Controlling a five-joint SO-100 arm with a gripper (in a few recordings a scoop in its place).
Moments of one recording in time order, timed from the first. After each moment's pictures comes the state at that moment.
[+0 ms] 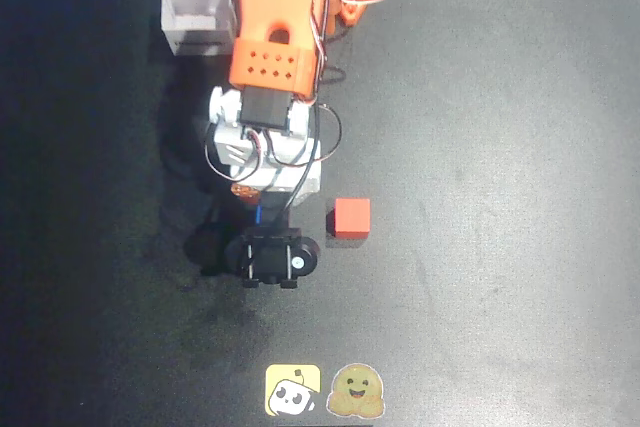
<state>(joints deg) 9.4 89.6 103.6 67.3 83.4</state>
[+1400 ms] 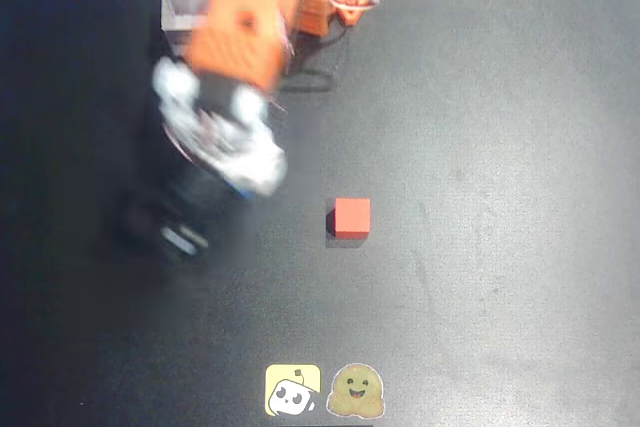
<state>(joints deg) 22.1 91.8 95.7 82.0 110.4</state>
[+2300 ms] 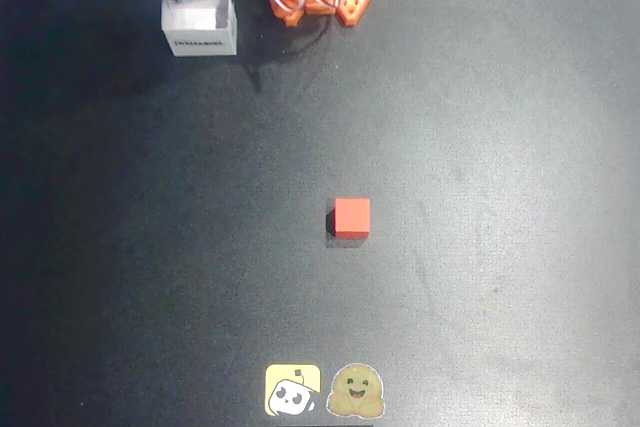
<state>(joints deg) 76.2 132.2 118.8 98.0 92.2</state>
